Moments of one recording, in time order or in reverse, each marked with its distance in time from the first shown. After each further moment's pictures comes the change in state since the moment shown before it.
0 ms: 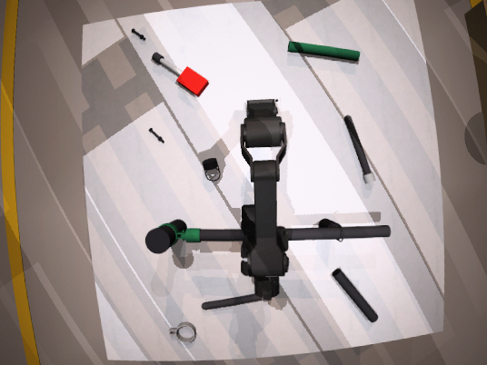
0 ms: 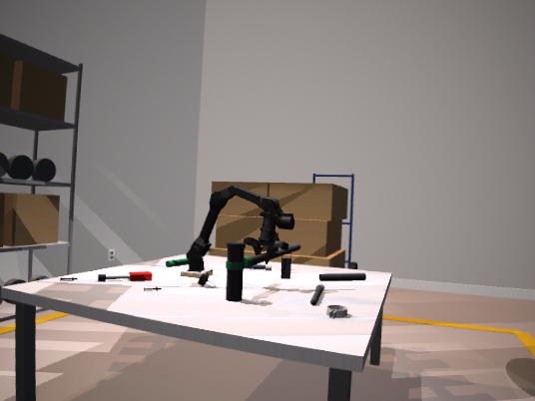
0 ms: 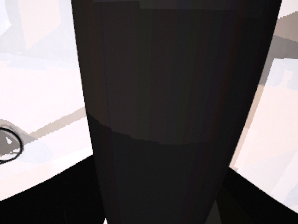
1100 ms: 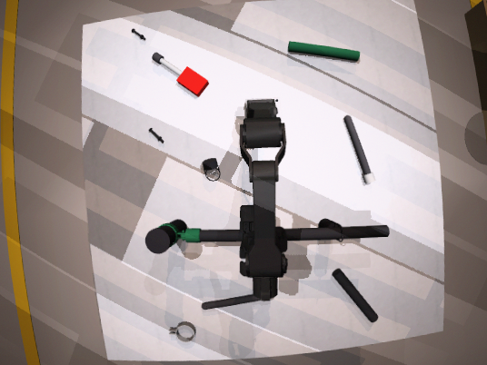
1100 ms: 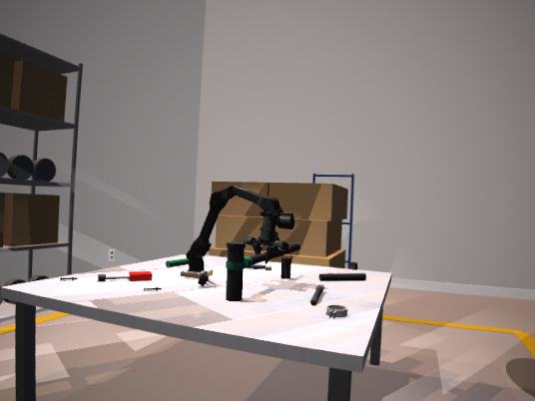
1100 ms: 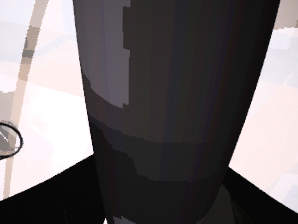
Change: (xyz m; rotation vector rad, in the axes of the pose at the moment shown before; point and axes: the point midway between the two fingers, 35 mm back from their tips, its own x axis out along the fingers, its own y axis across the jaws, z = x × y) arm -0.002 -0.001 -0.004 -0.003 0.002 0.003
